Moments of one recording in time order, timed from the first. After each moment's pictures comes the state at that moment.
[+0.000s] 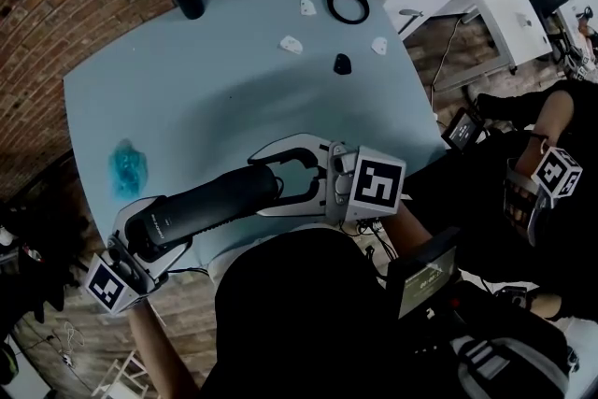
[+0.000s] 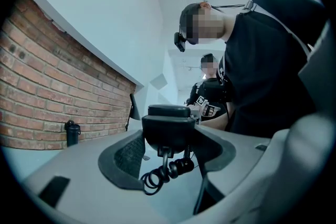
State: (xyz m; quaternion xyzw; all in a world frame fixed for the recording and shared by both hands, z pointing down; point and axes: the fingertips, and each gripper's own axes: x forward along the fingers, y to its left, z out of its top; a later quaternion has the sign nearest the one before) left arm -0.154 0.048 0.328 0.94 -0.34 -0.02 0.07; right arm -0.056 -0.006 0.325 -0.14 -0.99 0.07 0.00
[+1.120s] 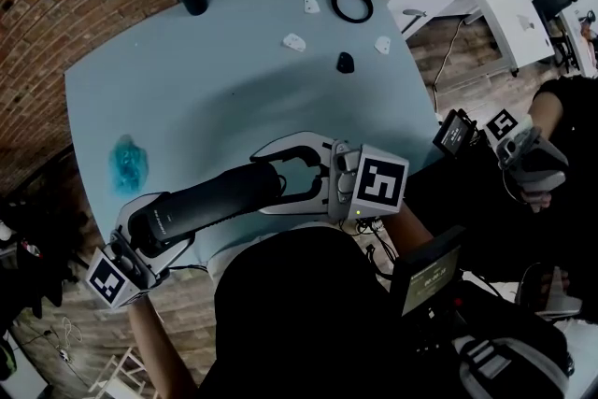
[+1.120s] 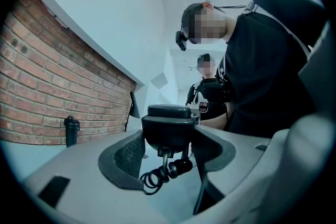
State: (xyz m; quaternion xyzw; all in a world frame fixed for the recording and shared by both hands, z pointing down) left arm -0.155 0.048 0.334 0.94 -0.34 -0.03 0.07; right arm -0.056 -0.006 0.327 -0.15 -0.99 0.07 0.01
